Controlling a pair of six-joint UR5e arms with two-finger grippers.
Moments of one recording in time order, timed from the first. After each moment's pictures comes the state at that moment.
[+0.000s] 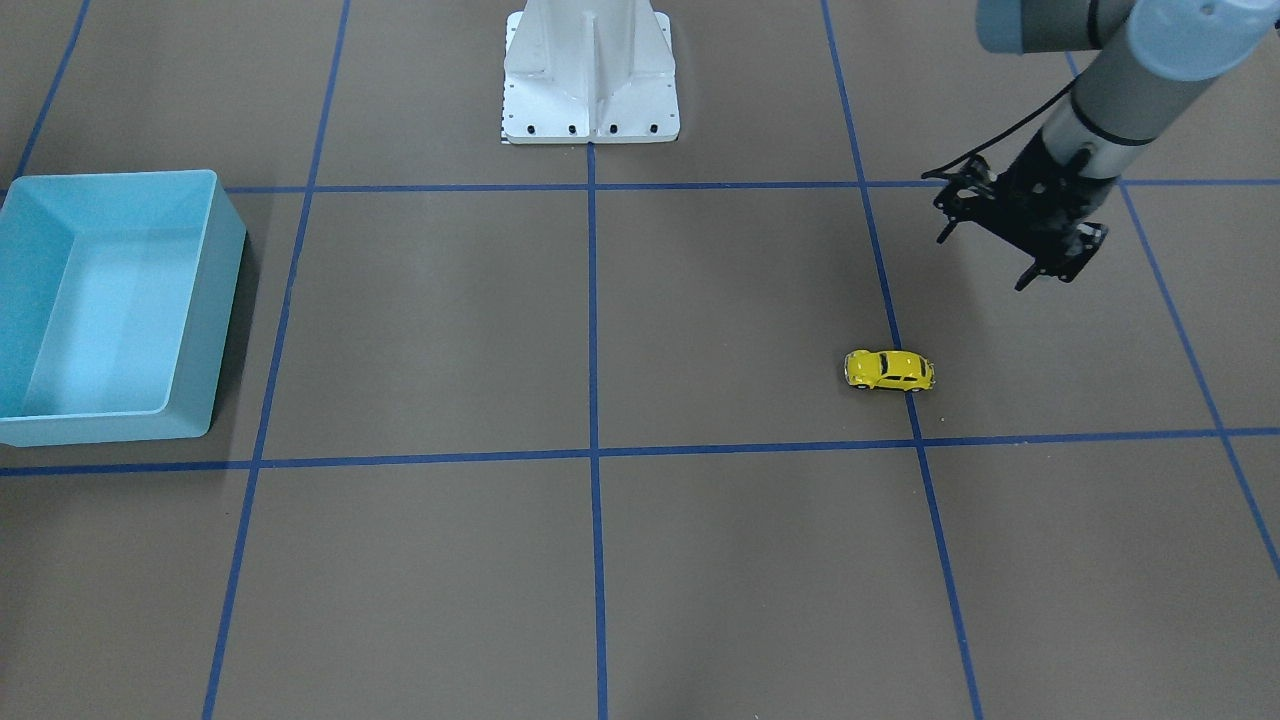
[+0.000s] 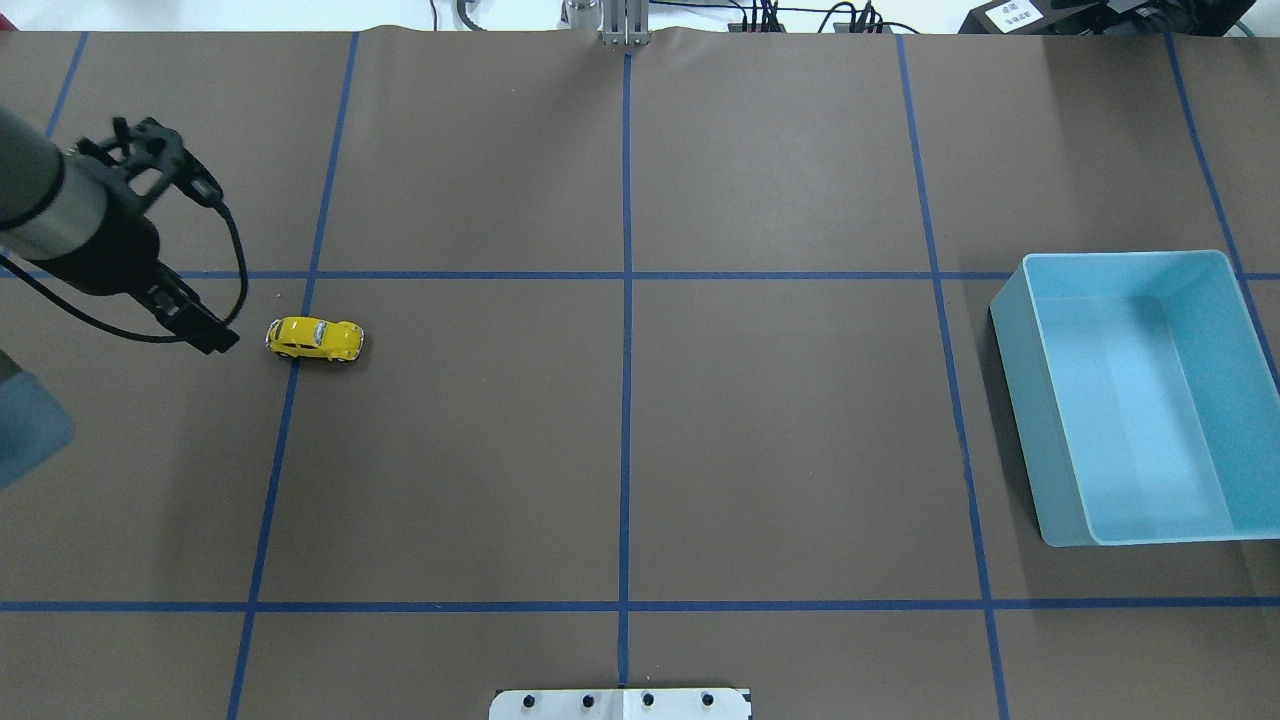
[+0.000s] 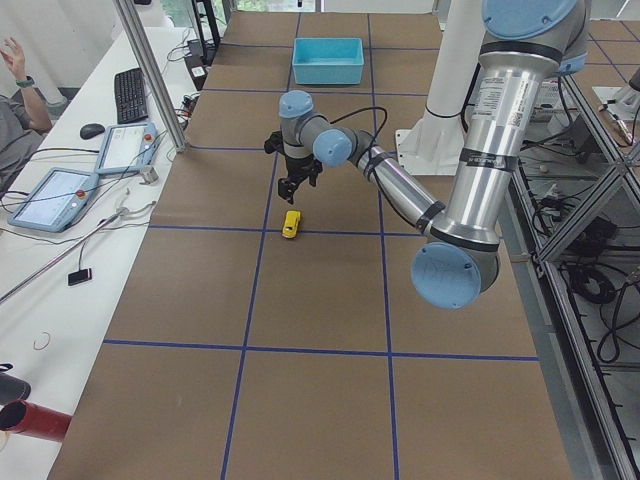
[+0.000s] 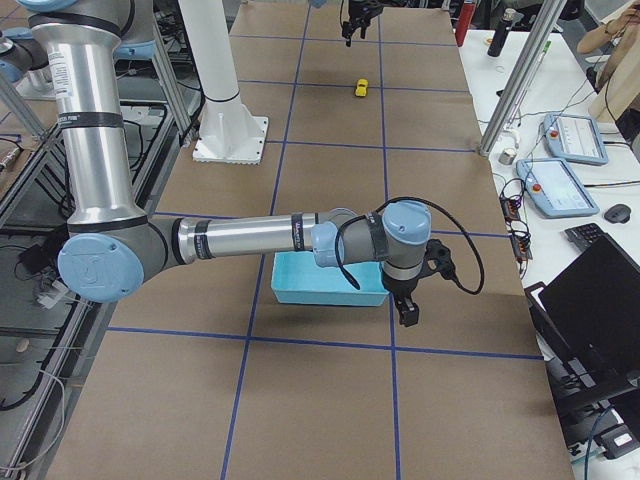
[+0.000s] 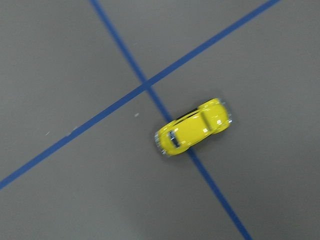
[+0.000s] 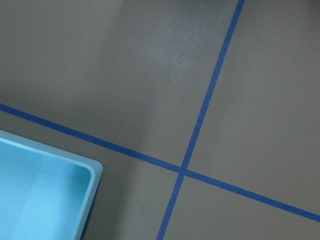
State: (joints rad) left arm -0.90 -1.80 -2.03 -1.49 -2.15 -0.10; right arm 1.54 -1.47 1.59 -1.51 2.30 -0.19
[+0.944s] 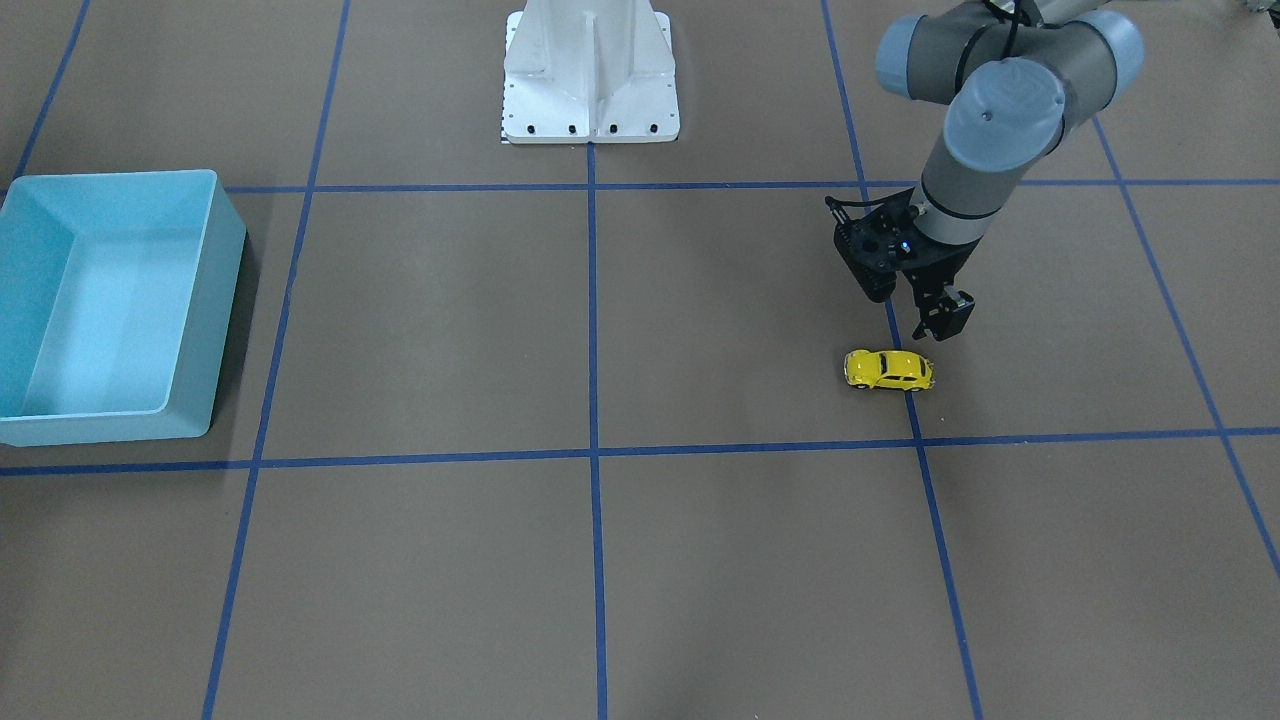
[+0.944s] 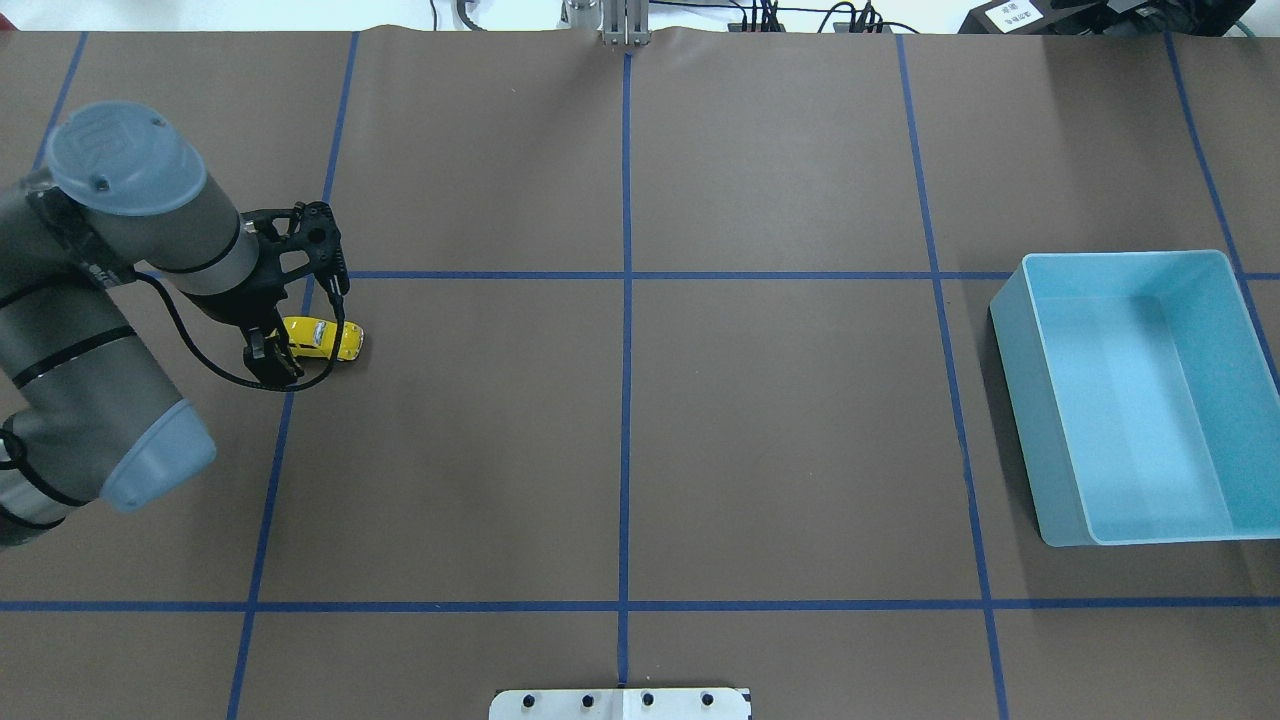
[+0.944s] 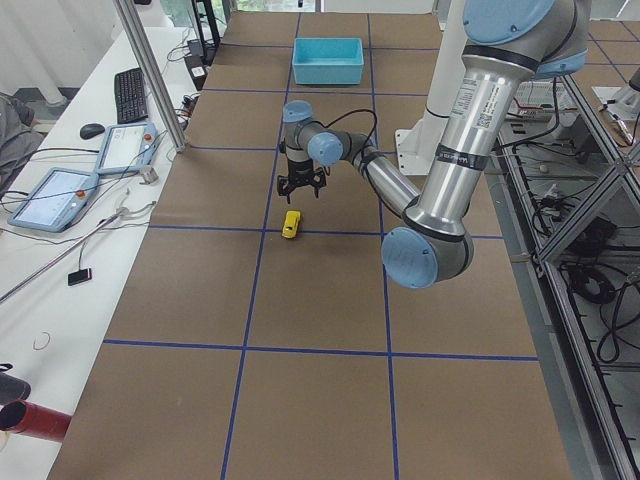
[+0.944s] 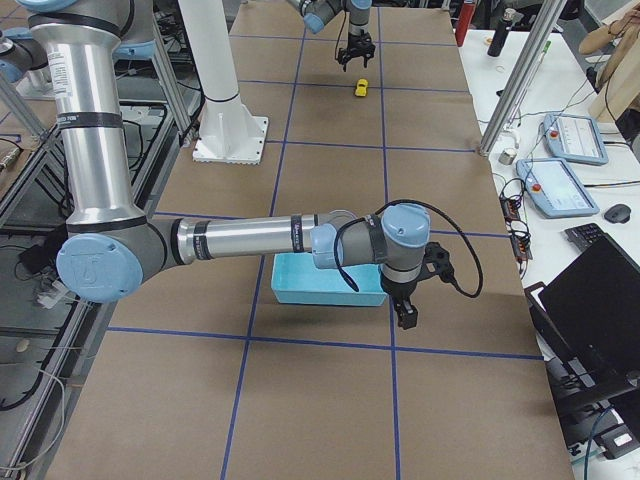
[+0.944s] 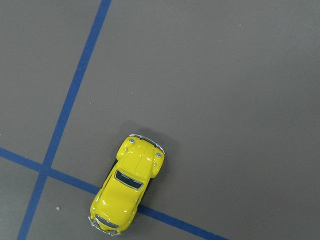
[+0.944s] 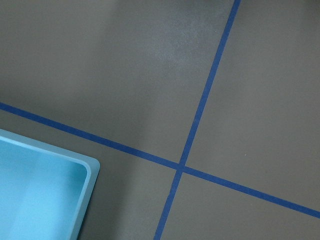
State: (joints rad) left arm -0.78 -1.93 -1.83 -1.48 -2.02 0.35; right arm 1.54 -1.47 1.58 -1.51 2.30 -0.18
